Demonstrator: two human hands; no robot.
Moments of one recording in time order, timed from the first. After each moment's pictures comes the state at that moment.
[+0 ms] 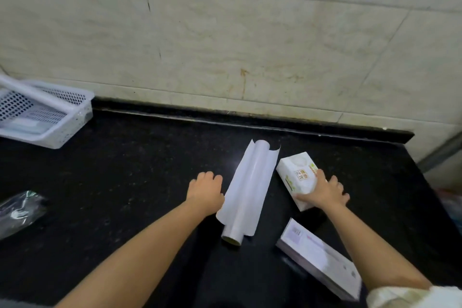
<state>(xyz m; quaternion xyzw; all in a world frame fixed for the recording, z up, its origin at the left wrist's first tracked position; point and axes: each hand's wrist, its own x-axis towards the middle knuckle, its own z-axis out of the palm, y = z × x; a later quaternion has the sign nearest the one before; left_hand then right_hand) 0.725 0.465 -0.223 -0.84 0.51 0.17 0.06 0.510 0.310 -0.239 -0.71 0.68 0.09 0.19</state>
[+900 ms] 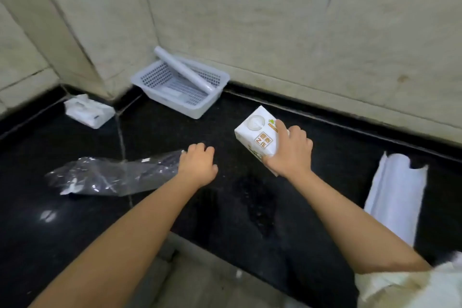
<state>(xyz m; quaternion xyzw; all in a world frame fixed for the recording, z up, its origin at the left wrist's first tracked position) 0.966 0.700 -0.195 -0.92 0.37 0.12 0.00 0.849 0.540 -0.186 -0.92 0.36 -0.10 0.13</state>
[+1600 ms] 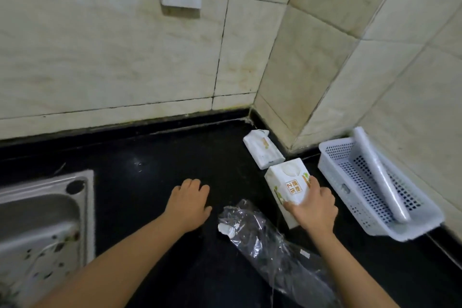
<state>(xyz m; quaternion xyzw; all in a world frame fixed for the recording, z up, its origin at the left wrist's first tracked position) 1.181 1.049 -0.221 -0.98 0.10 0.13 -0.05 1.184 0.794 -0.209 -0.97 0.21 -0.03 0.16</state>
